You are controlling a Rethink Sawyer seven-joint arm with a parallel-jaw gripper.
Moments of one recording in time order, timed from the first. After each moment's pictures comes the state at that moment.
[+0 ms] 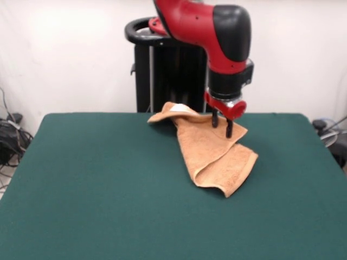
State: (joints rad) arm -0.26 -0.51 0.12 2.33 0.39 -0.17 2.14
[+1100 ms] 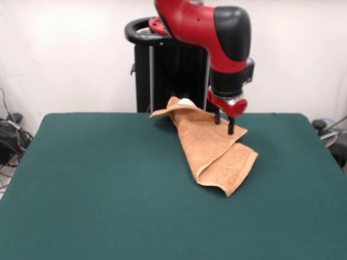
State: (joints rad) arm -0.29 -0.47 0.15 2.37 0.37 -0.23 2.17
